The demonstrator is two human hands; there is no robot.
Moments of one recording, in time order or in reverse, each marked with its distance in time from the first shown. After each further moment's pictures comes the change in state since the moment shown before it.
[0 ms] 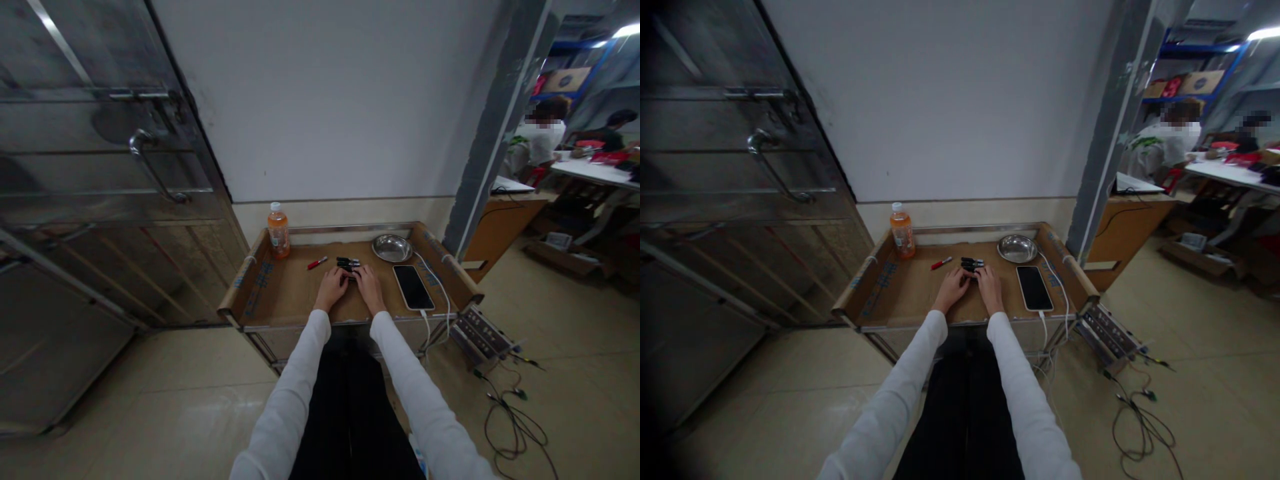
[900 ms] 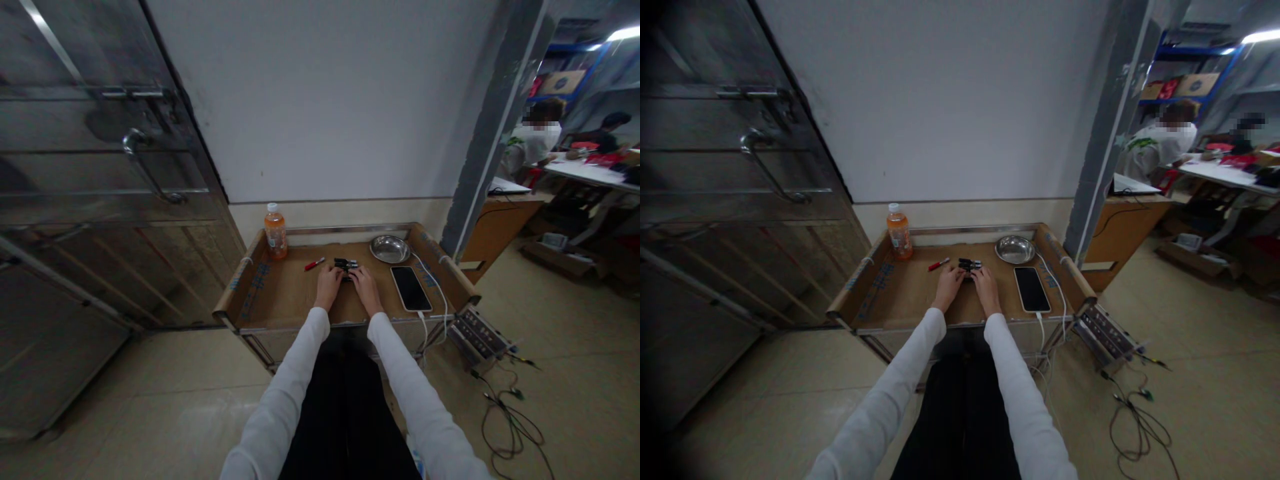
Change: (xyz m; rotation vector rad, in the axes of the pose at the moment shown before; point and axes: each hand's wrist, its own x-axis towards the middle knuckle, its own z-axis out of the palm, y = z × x) left_hand 0.014 -0.013 0.019 -0.003 0.132 -0.190; right_hand 0.001 0.005 0.006 0.159 0.033 -0.032
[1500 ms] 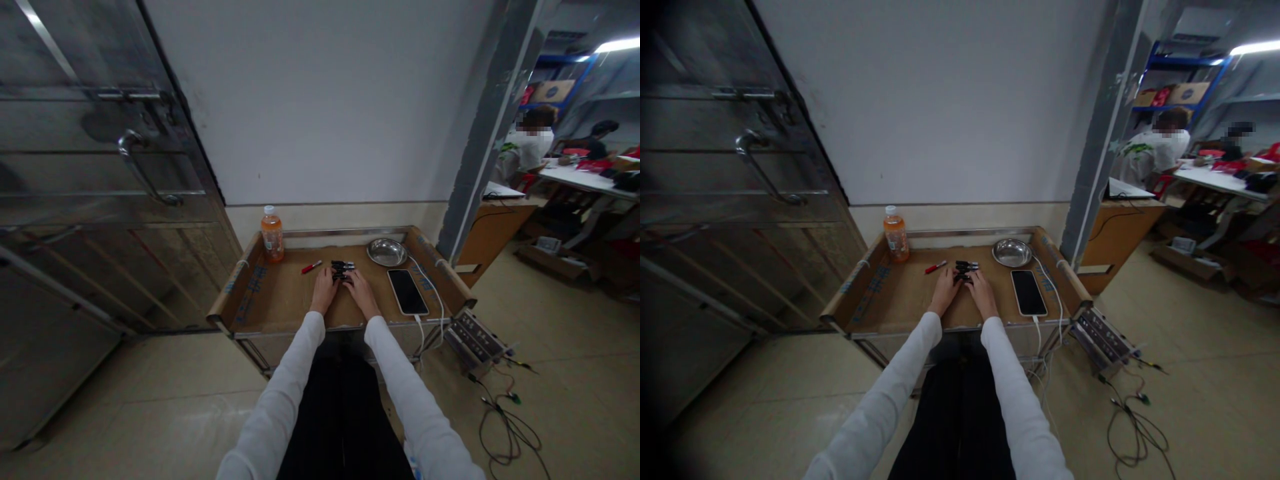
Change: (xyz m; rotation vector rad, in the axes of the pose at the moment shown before) left_hand -0.001 -0.005 0.006 -0.011 0.006 0.041; right_hand -0.001 -0.003 0.000 0.153 -0.089 -0.003
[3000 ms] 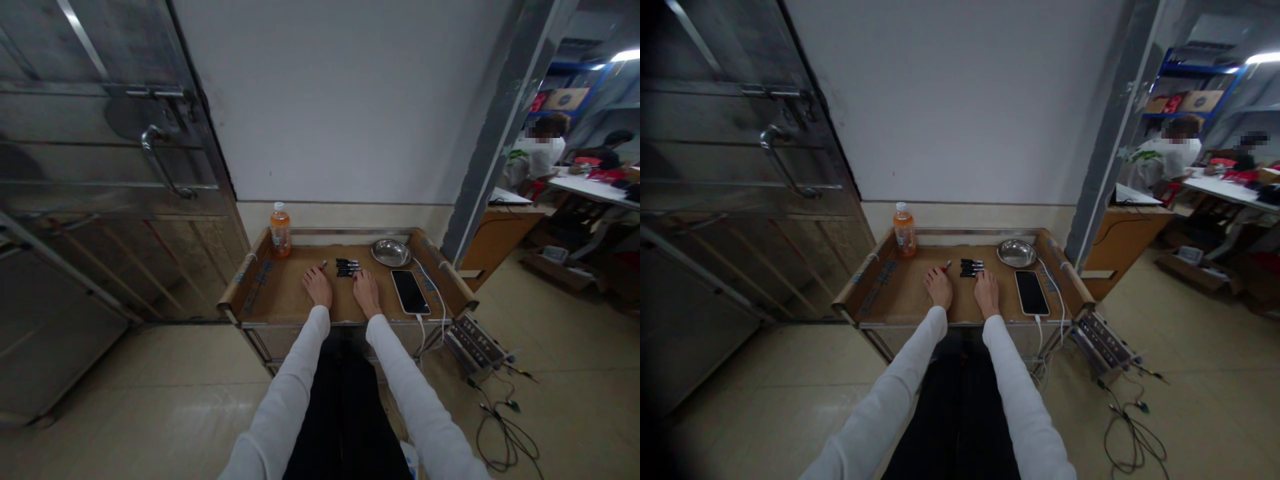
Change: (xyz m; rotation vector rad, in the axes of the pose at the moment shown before) left_hand -0.014 0.012 -0.010 0.354 0.338 -0.468; right_hand -0.007 -0.019 -0.008 -0.480 -0.042 0.113
